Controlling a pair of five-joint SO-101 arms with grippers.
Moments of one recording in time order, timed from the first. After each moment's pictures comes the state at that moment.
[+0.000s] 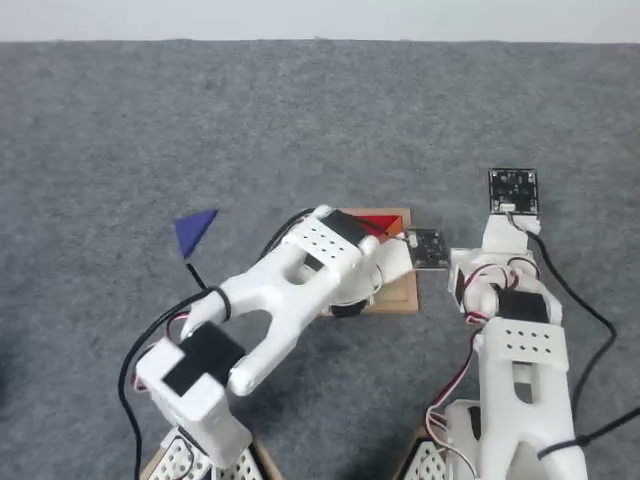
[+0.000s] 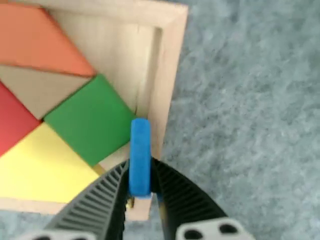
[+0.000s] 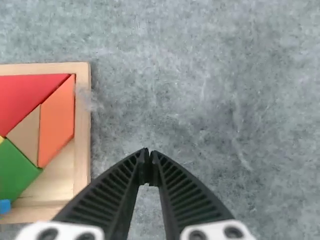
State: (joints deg) left arm 32.5 13.3 20.1 73.8 -35.6; right arm 1.6 -45.2 64.0 42.1 3.4
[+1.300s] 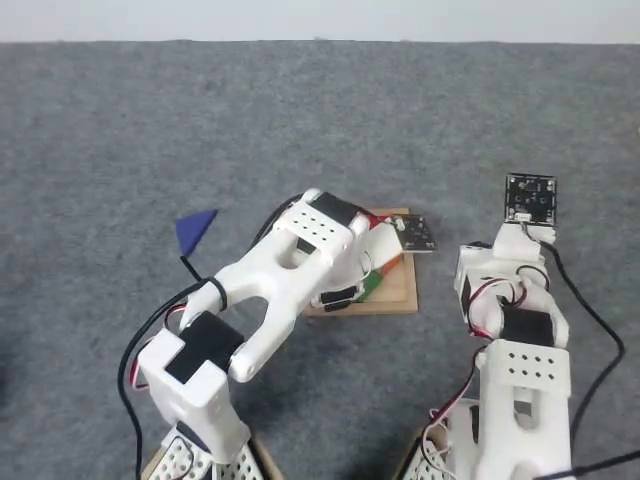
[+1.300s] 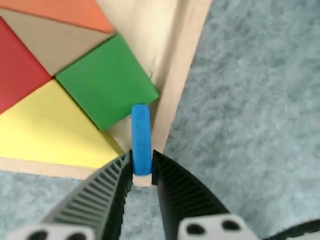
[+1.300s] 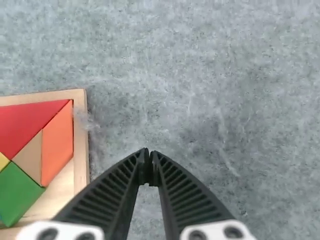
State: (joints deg) left arm 28.0 14.4 14.8 81.7 -35.6; right arm 4.0 -54.5 67.0 42.1 1.4
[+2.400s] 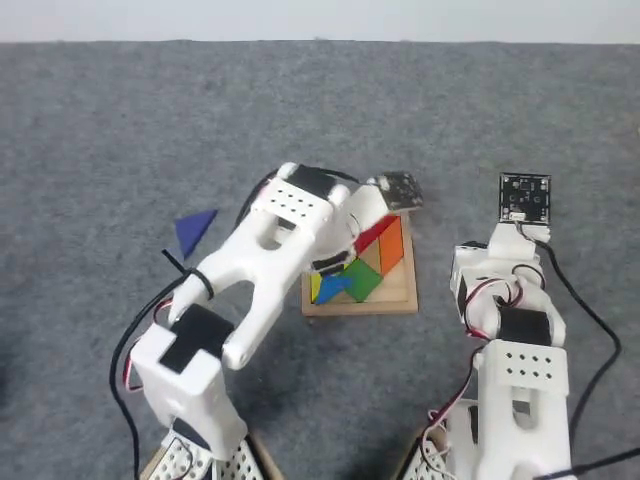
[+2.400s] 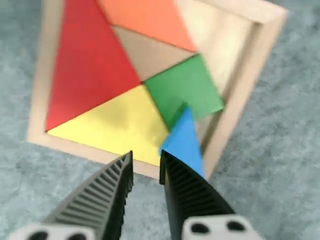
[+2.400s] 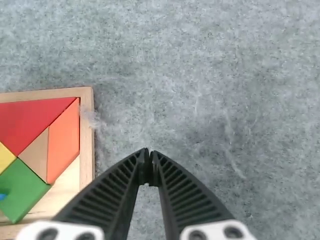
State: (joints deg) left arm 21.6 16.0 7.4 78.6 -36.3; right arm 2.6 -54.5 67.0 42.1 1.5
